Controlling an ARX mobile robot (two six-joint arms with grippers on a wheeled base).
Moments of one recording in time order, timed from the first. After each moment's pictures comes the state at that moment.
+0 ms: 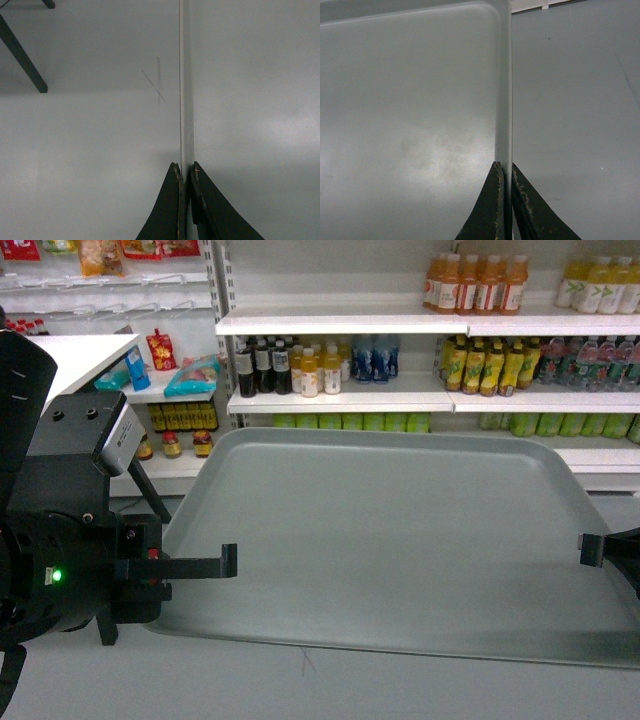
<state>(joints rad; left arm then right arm) -0.37 1.59 0.62 0.24 -0.24 -0.27 0.12 1.67 0.54 0.54 -0.03 0.23</state>
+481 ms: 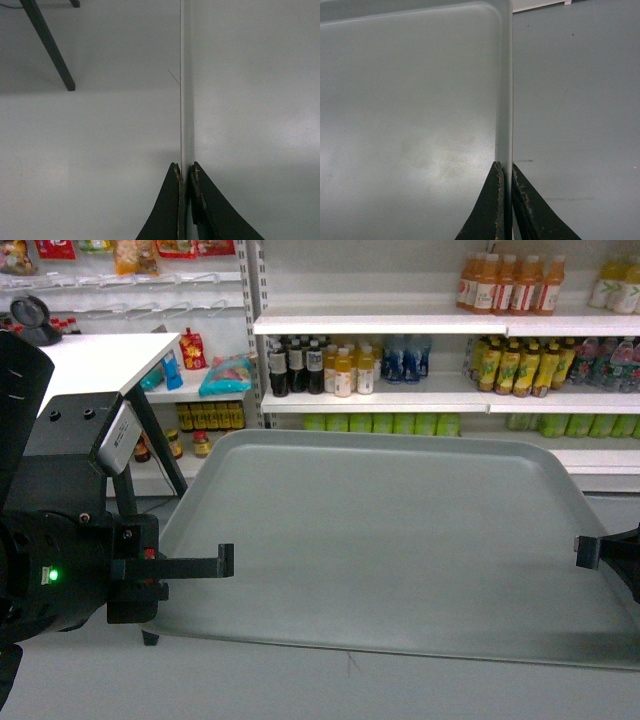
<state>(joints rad) -0.36 1.59 0.62 0.23 -0.24 -0.27 0.12 1.67 0.54 0.53 -0.03 0.23</state>
